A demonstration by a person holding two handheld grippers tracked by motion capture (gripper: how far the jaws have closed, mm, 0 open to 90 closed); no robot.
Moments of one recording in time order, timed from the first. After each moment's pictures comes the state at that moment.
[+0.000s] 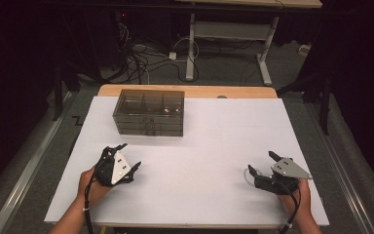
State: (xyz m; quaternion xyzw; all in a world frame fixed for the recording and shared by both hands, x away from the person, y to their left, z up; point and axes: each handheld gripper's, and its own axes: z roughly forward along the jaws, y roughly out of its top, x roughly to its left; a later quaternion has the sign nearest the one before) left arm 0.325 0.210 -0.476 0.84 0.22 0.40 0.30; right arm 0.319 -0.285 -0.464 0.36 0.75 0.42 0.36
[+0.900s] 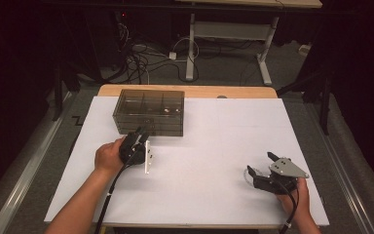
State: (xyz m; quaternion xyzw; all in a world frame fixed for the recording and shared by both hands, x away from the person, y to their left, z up) left arm 0.395 0.161 -0.499 0.78 0.06 0.61 0.12; right arm 0.323 -0.283 -0.471 0.37 0.76 0.40 0.35
